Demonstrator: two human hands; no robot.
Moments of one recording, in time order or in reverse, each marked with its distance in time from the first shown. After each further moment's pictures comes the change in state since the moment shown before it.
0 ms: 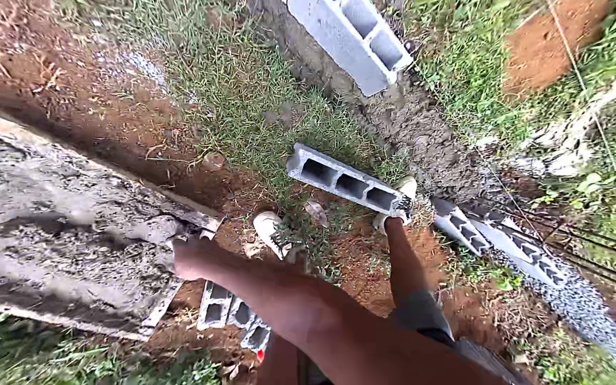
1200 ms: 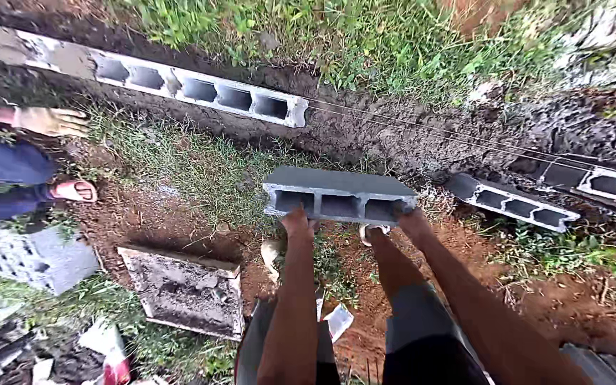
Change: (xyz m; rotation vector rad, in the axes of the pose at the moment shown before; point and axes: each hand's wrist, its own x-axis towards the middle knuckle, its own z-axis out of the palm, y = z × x) left_hand 0.053 0.234 0.289 -0.249 0.508 0.102; right_hand -0.429 0.485 -0.210 1.008 0.838 0.645
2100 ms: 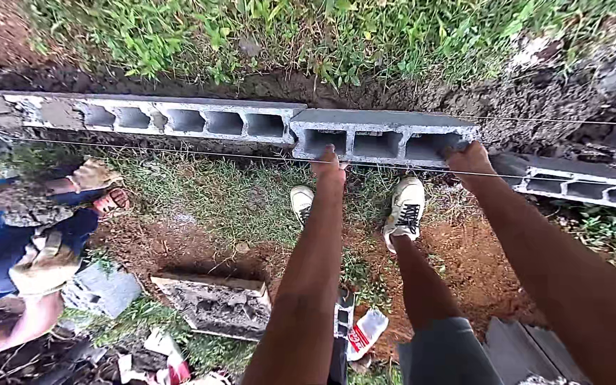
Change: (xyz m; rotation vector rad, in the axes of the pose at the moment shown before) left_hand 0.084 0.055 0.185 -0.004 -0.213 0.033; right_hand 0.148 -0.066 -0.060 0.081 0.247 -0.049
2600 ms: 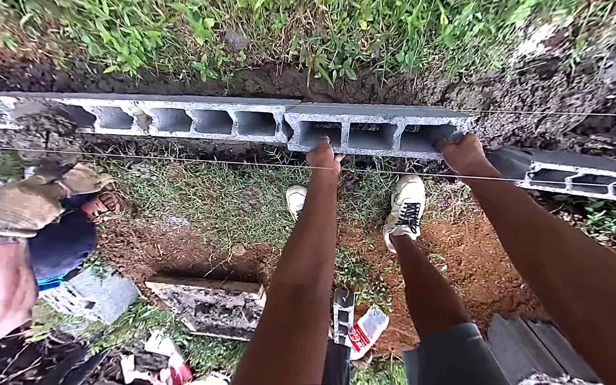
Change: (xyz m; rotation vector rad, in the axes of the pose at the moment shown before) left_hand 0.028 0.001 0.014 -0.003 0.016 -0.055; right_hand 0.022 -0.001 0.012 -0.052 -0.016 0.060
